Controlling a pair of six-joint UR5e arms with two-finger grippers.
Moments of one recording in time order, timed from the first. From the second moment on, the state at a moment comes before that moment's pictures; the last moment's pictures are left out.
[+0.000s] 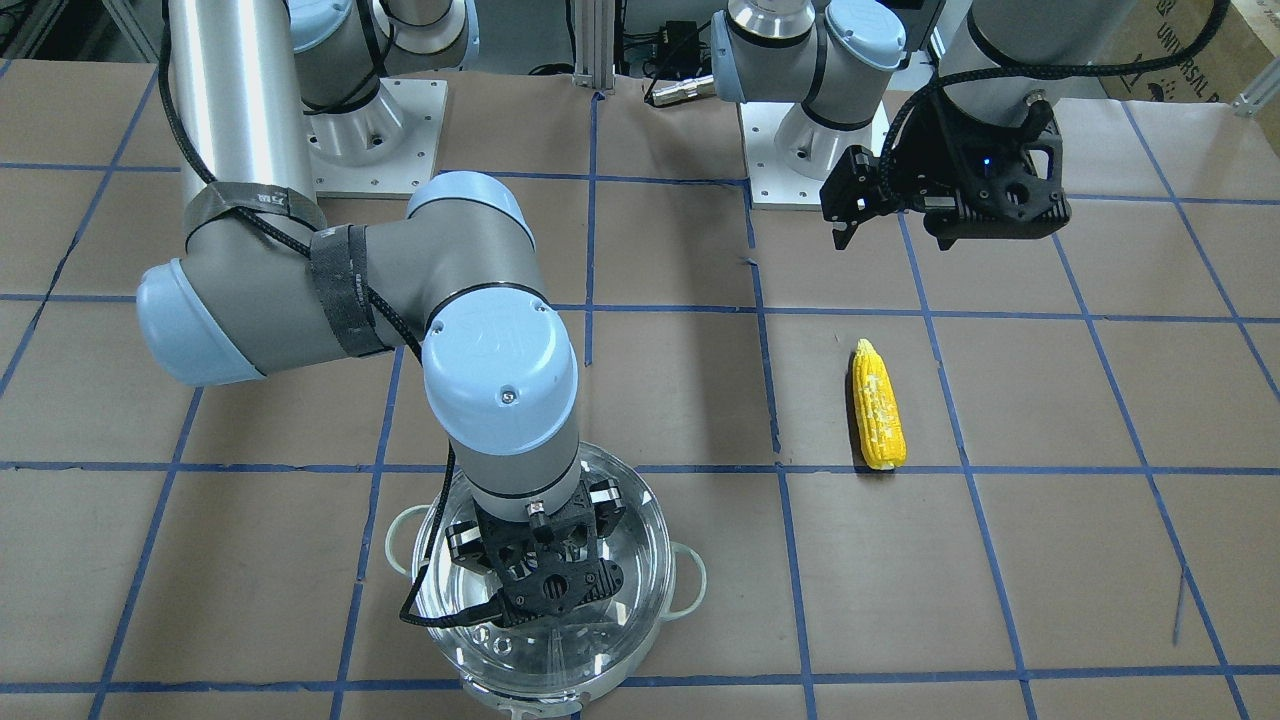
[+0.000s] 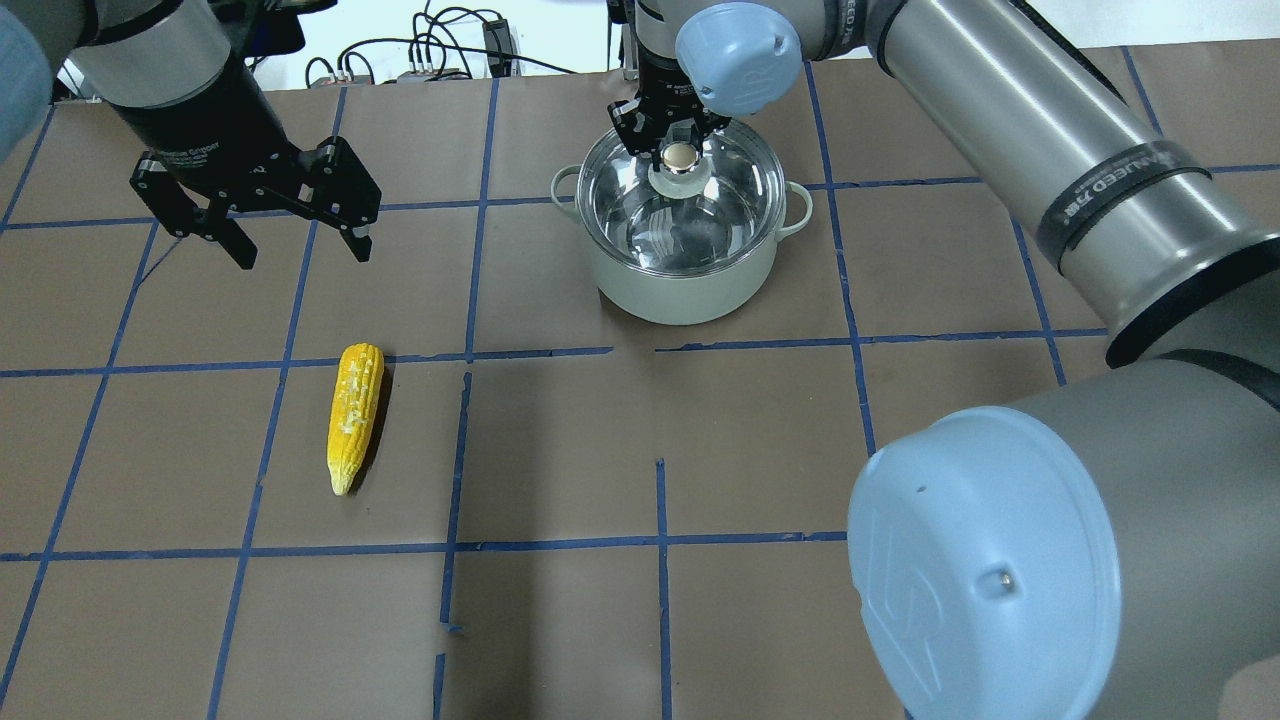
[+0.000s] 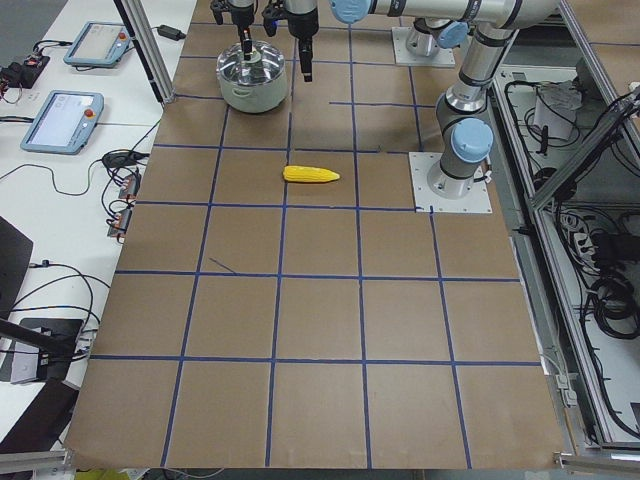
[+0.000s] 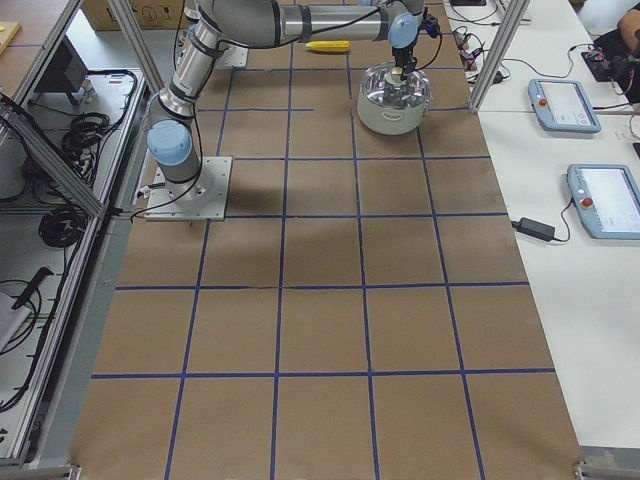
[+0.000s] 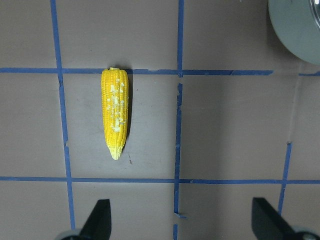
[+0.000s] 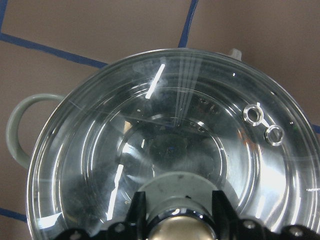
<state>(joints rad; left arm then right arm) -1.53 -1.59 -1.49 -1.72 1.58 0.01 1.85 -0.91 1.05 -1.80 -1.57 -0.01</state>
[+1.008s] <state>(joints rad) -1.52 -1.61 -1.50 -1.72 1.57 0.03 1.68 -1.13 1.00 -1.50 -1.56 -0.21</state>
